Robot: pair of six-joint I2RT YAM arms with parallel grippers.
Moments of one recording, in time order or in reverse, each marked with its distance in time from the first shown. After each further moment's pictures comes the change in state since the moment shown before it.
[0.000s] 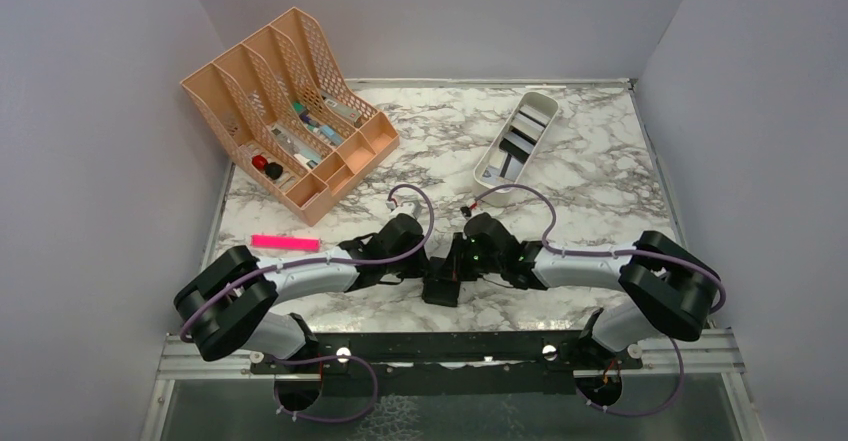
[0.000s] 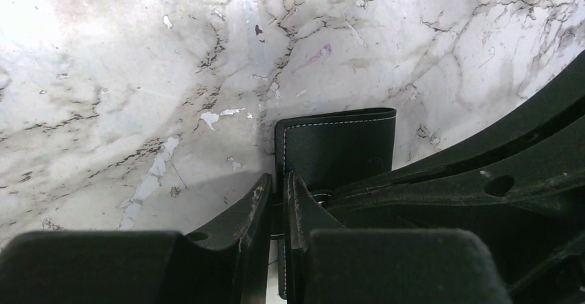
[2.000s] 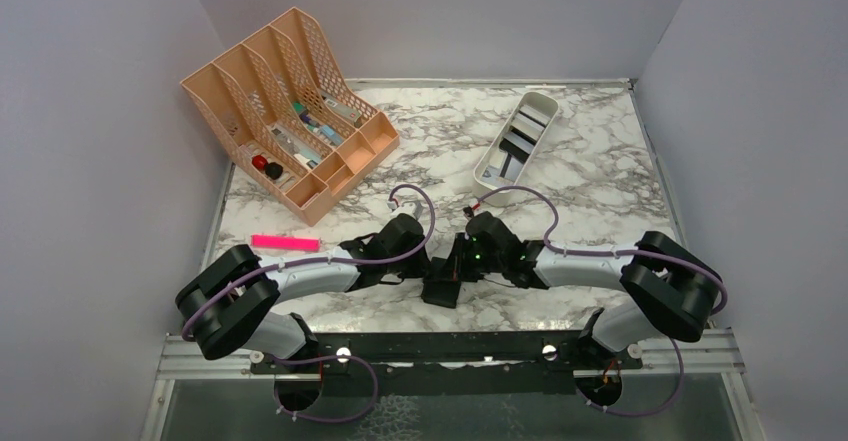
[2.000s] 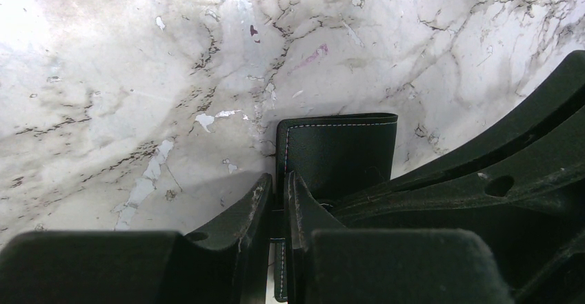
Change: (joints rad) left arm 0.000 0.011 0.000 0.014 0.000 0.004; right arm -0.011 -0.003 -0.002 -0.018 -0.050 0.066
